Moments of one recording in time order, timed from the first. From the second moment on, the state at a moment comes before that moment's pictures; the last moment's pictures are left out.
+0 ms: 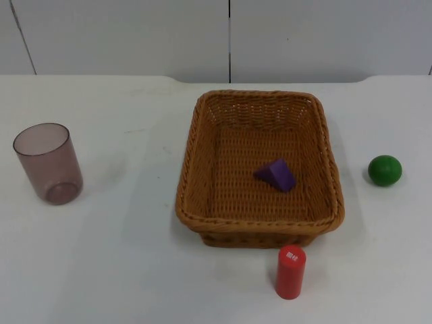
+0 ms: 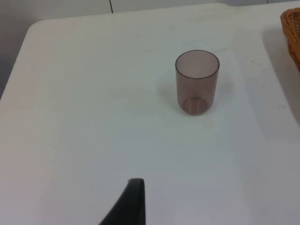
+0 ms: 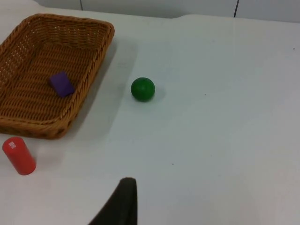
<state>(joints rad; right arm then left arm) 0.04 0.00 -0.52 0.03 1.08 -0.08 -0.03 0.00 -0.50 -0.02 1.09 0.05</state>
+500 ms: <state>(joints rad) 0.04 0.00 -0.52 0.03 1.08 -0.08 0.02 0.00 -0.50 -0.01 1.09 0.05</state>
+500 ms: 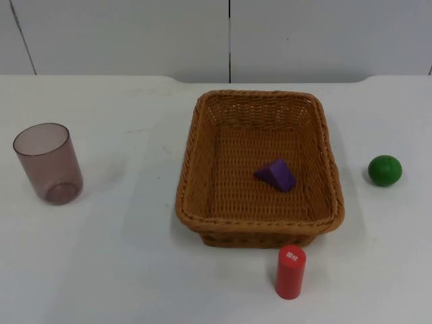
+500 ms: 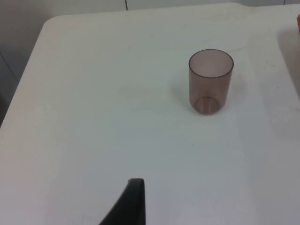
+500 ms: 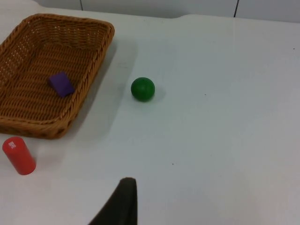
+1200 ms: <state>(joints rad) 0.04 0.00 -0.52 0.03 1.08 -0.07 0.02 0.00 -0.50 -0.01 1.09 0.05</state>
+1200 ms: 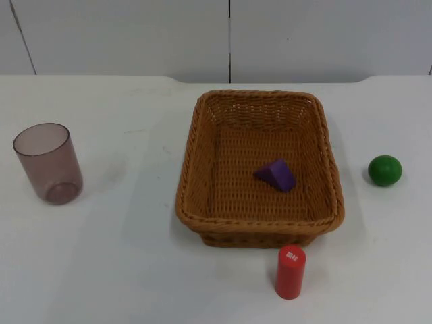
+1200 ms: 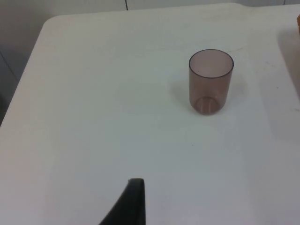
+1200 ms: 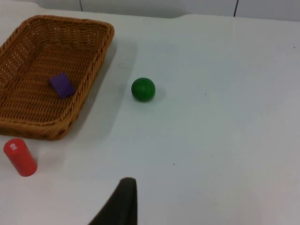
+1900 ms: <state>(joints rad) 0.04 0.00 -0.52 0.03 1.08 -0.07 0.02 0.00 -0.50 -0.01 1.09 0.03</state>
